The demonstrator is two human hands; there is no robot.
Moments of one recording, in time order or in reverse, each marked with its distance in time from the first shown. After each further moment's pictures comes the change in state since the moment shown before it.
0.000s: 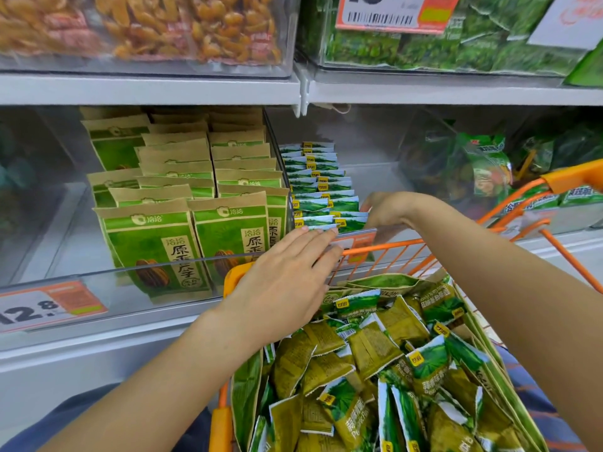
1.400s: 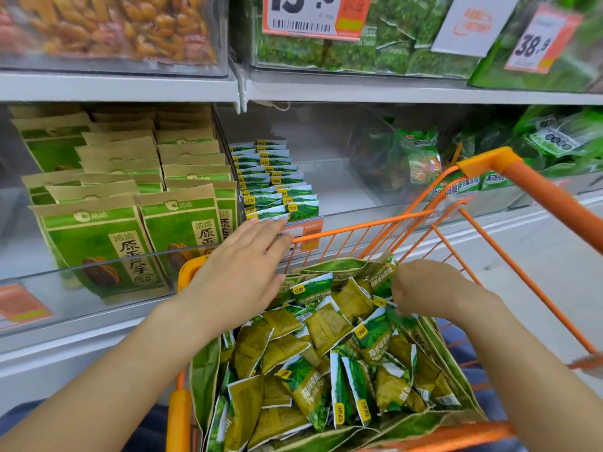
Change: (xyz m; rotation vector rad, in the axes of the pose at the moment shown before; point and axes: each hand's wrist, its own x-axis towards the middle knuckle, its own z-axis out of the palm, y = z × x) left_hand 0.001 0.003 0.002 -0.099 -0.040 -0.022; right_hand -0.135 0.090 0.055 -0.550 0.024 0.062
